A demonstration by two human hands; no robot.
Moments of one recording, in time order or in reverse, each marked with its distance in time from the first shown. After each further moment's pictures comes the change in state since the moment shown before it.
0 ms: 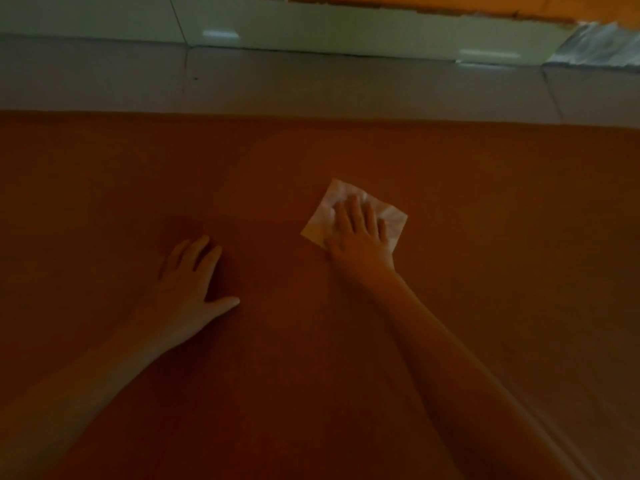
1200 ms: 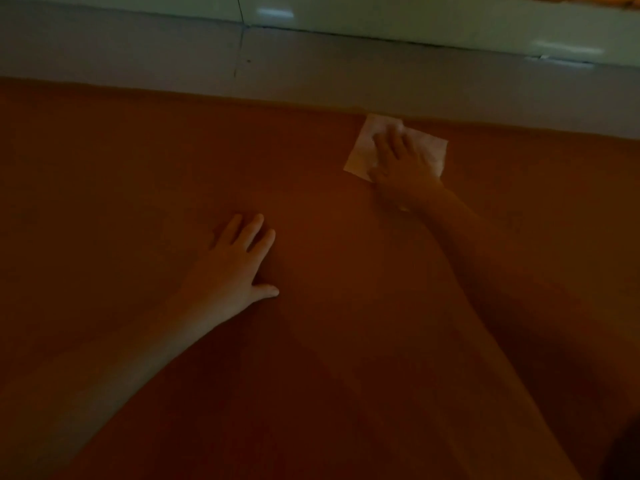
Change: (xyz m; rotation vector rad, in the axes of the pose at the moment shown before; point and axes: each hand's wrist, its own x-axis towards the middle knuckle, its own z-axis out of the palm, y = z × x) left_hand 0.021 0.017 -0.014 0.184 0.058 0.047; right_hand 0.143 0.019 -0.053 -0.181 0.041 -0.183
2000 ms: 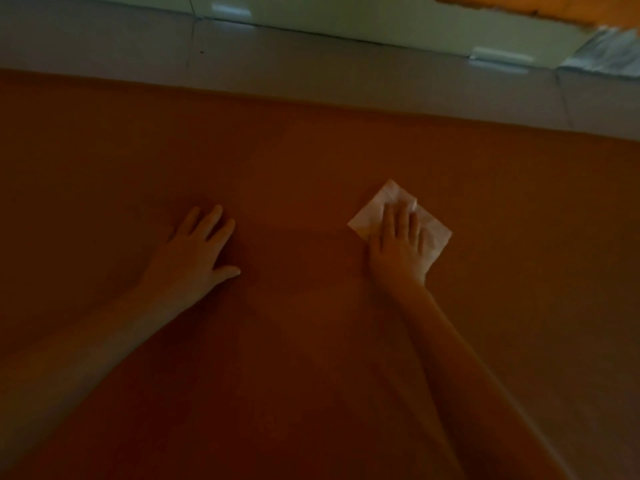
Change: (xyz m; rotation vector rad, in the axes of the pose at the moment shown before) left_hand -0.009 0.001 0.008 -0.043 0.010 0.003; right_hand -0.174 -0.010 0.049 0.207 0.038 0.424
